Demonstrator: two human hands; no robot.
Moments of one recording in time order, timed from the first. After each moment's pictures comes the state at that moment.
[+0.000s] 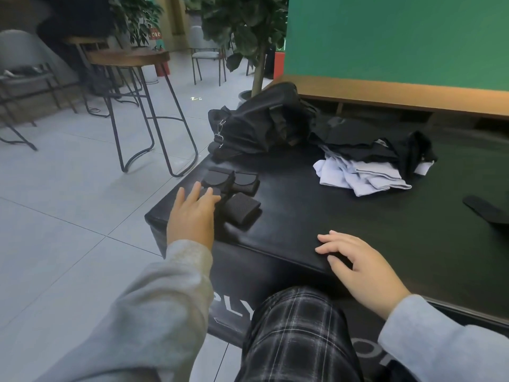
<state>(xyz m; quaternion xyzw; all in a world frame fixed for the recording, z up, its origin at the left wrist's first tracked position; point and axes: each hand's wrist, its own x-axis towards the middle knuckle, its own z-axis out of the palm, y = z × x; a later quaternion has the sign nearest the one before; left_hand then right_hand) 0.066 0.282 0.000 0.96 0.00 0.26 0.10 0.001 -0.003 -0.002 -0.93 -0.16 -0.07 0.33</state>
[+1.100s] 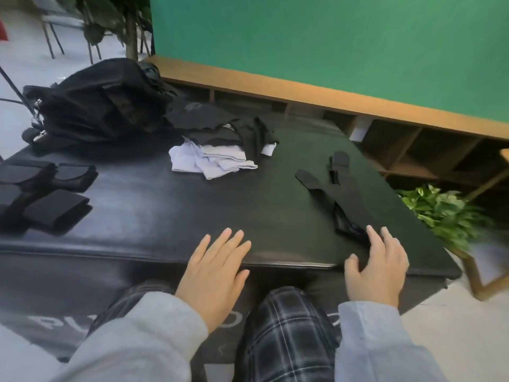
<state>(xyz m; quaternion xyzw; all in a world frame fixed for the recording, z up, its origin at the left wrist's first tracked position) -0.031 0.040 -0.029 0.93 -0.33 0.09 0.12 -0.104 -0.208 -0.015 -0.88 0.32 -0.33 0.15</state>
